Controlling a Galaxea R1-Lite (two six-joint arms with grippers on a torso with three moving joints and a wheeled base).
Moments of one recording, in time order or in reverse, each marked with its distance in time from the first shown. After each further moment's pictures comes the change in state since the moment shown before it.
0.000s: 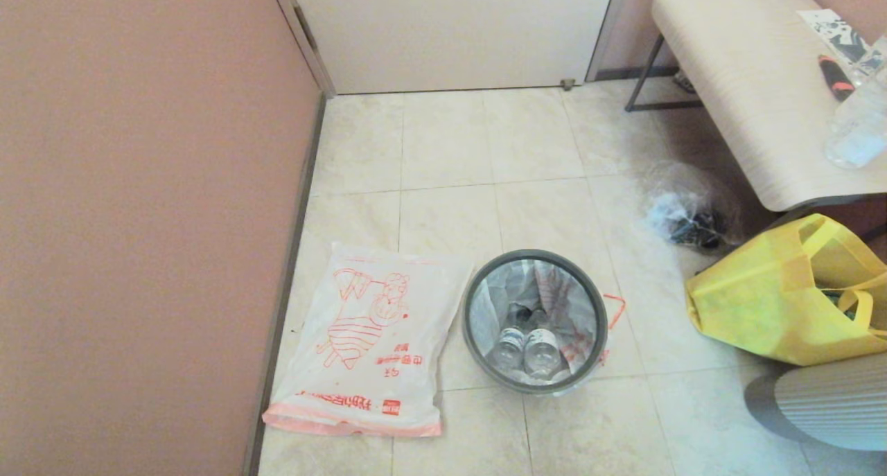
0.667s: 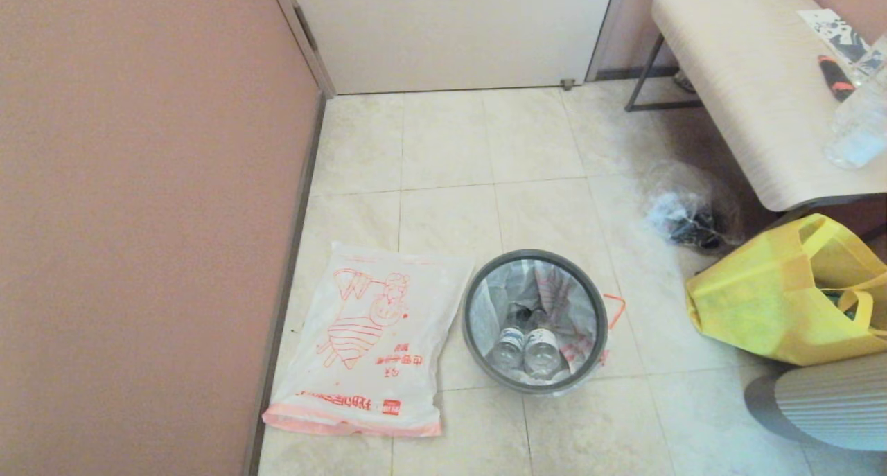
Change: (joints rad) left arm 0.000 0.000 0.000 0.000 -0.001 0.000; right arm 0.000 0.000 0.000 0.000 -0.001 -0.002
